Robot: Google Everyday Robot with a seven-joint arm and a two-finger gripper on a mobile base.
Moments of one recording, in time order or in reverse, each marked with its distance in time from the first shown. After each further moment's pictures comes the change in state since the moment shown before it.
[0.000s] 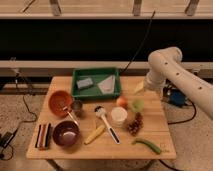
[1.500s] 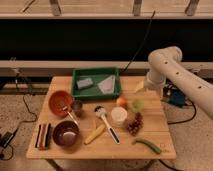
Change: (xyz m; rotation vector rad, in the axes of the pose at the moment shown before) arm 0.009 0.001 0.002 -0.004 -0.018 -0.009
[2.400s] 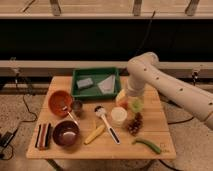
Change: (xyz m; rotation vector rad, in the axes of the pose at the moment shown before) arm -0.060 -0.111 0.026 0.029 -0.031 -0.264
